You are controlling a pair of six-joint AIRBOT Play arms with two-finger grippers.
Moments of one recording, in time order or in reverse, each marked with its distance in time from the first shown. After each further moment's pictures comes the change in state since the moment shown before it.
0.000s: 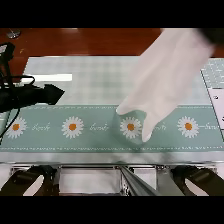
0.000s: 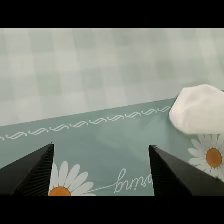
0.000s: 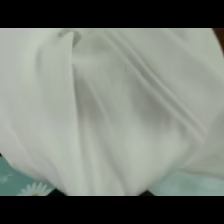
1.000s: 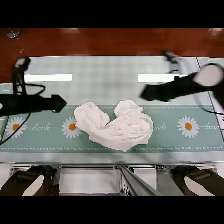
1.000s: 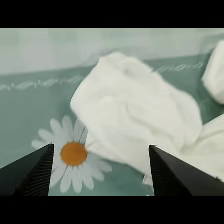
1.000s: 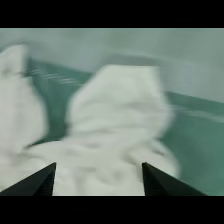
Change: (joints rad) left arm 0.032 -0.076 -0.108 0.030 -0.106 -0.012; right arm -0.253 -0.137 -0.462 -0.054 0.114 0.142
